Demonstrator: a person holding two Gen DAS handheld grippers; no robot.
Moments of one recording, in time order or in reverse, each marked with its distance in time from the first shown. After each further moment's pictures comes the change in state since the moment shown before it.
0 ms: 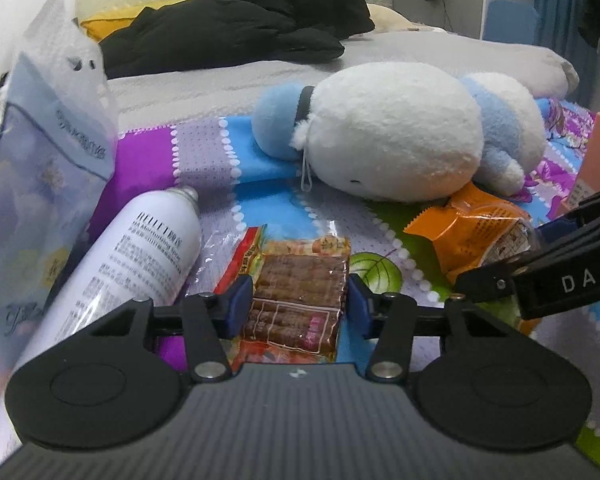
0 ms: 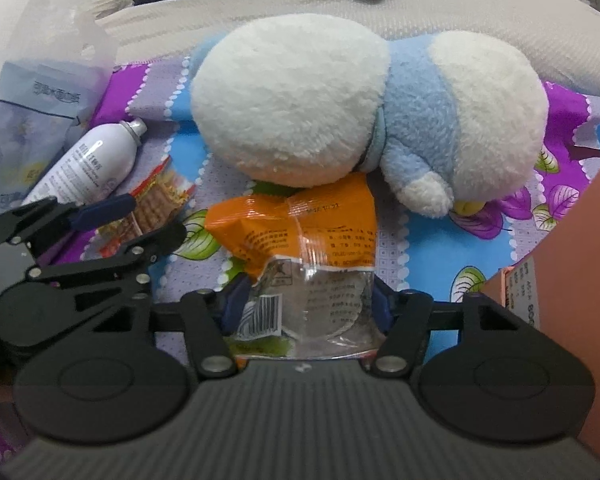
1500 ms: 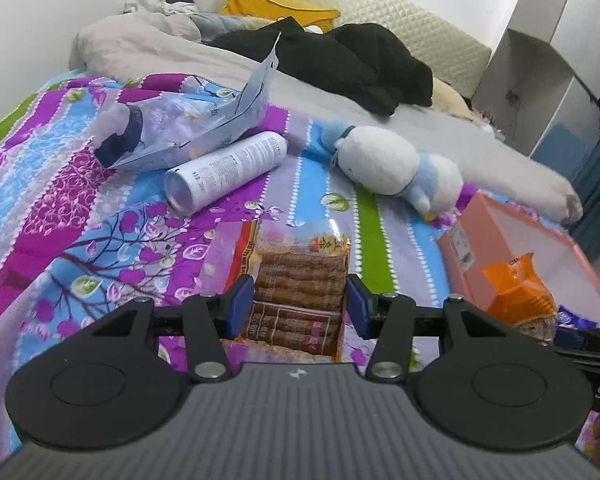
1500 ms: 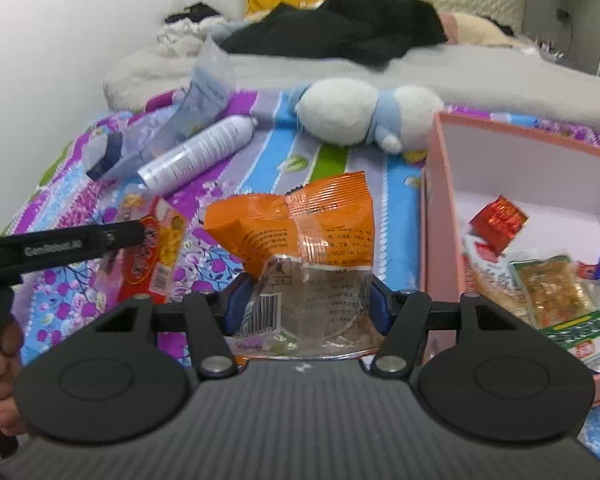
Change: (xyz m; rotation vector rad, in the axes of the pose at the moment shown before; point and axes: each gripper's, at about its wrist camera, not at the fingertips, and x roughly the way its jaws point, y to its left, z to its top) left arm -0.295 -0.044 -0.091 -0.485 -0.044 0.073; right arm -0.228 0.035 -0.168 -0.060 -0.219 0.029
